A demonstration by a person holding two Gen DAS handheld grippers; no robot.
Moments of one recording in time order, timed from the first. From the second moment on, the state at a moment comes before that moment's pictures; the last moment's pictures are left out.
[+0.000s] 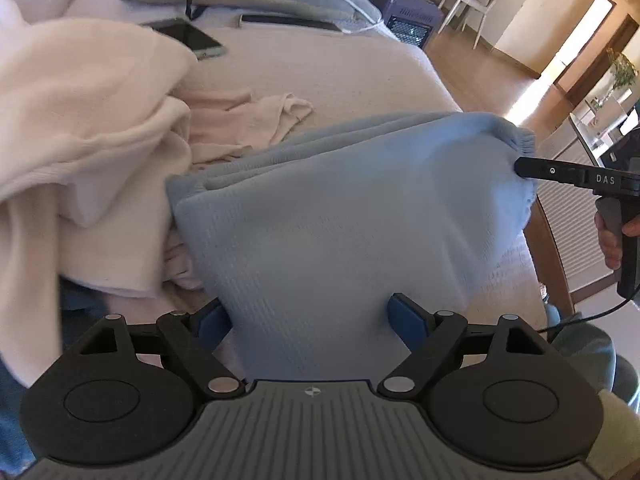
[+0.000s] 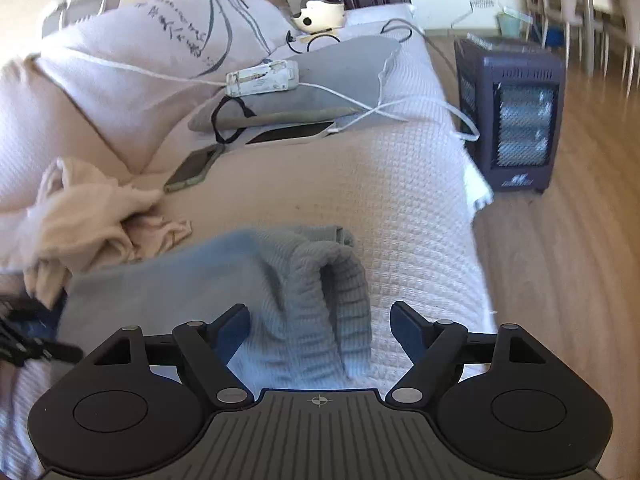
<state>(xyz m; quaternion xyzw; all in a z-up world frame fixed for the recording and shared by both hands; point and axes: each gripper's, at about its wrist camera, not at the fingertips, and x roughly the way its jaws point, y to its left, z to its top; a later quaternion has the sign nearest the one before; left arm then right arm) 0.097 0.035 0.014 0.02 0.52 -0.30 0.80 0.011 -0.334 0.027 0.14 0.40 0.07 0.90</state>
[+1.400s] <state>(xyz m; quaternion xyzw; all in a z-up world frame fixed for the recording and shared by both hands) 0.117 -0.029 0.090 0.06 0.46 -0.37 0.80 -0.014 -0.328 0.042 0.22 0.36 0.04 0.91</state>
